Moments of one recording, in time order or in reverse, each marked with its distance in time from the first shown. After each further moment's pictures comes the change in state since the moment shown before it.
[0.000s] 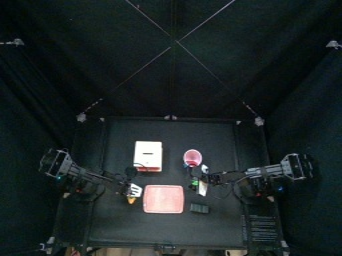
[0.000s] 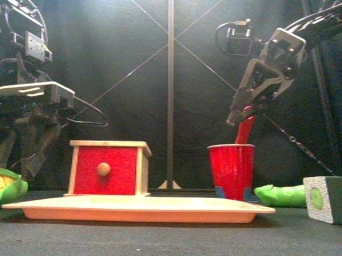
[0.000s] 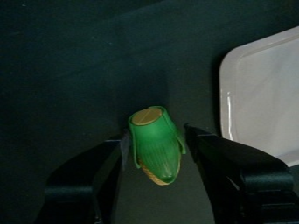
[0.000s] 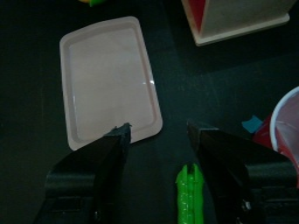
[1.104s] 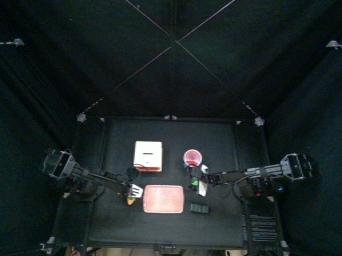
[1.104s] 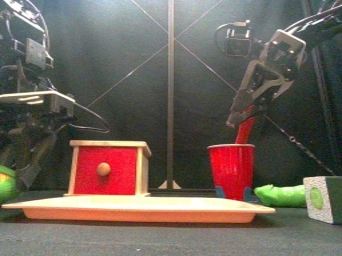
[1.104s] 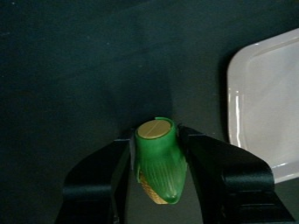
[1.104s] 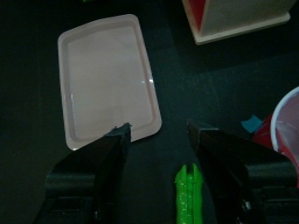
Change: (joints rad) left arm 0.003 0.026 -0.006 0.000 -0.015 0.018; right arm 0.000 0.011 0.000 -0.008 0.000 0.000
